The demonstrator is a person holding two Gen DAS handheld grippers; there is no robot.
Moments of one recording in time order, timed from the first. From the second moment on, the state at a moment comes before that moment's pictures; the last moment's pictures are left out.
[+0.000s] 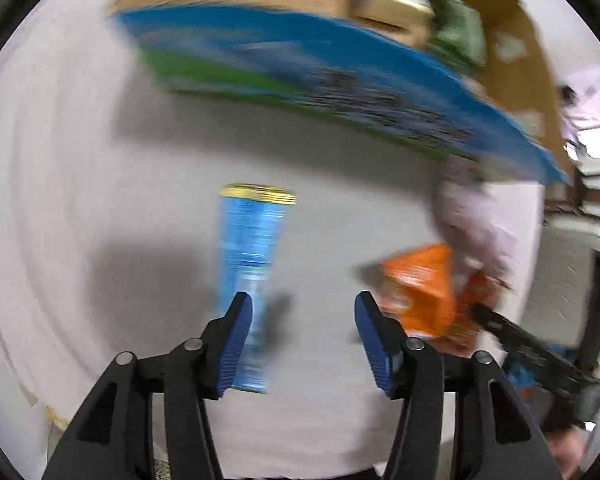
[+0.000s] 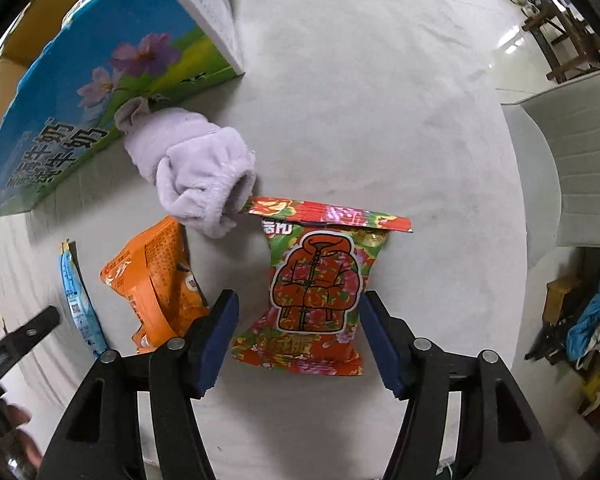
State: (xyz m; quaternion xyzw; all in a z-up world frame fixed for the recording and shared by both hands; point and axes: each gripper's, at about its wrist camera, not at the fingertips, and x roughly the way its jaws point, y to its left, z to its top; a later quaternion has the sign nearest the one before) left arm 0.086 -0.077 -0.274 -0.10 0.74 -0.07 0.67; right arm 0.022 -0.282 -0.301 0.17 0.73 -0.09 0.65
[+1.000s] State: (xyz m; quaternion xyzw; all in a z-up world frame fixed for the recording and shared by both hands) left arm 0.097 -0.141 -0.328 0.00 0.76 -0.08 0.64; right arm 0.024 -0.354 -0.342 0.19 0.75 -0.09 0.63
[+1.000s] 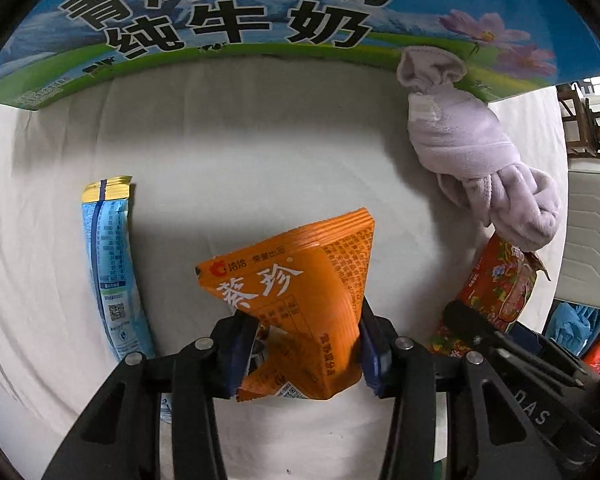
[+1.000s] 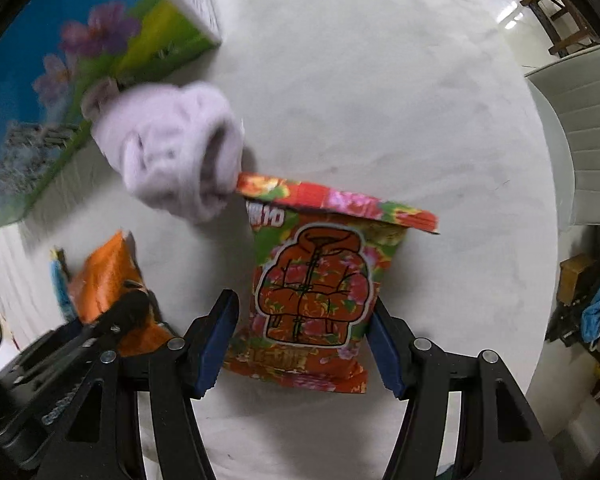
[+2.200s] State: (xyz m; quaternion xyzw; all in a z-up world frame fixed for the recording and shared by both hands) left arm 0.192 -0.062 -0.115 -0.07 0.62 -0.11 0.77; right arm 0.092 -0.287 -0.131 0.14 0.64 0.02 0.76
